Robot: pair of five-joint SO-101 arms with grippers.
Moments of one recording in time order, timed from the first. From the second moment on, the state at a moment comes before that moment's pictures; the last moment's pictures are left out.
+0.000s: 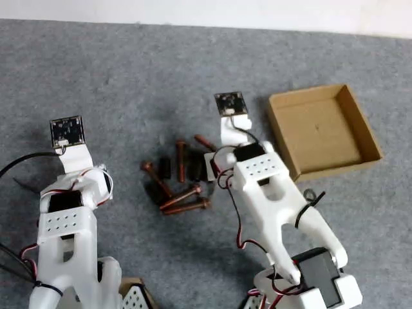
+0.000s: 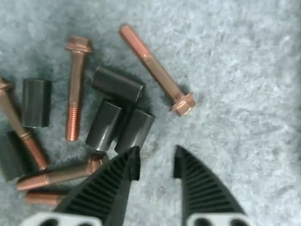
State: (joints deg) left arm -19.5 -46.5 68.7 41.4 6.0; right arm -26.1 -12.1 35.8 49.1 -7.3
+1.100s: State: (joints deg) left arm -19.5 -46.5 68.7 41.4 6.0; right arm -28.0 0.4 30.1 47.5 -9.9
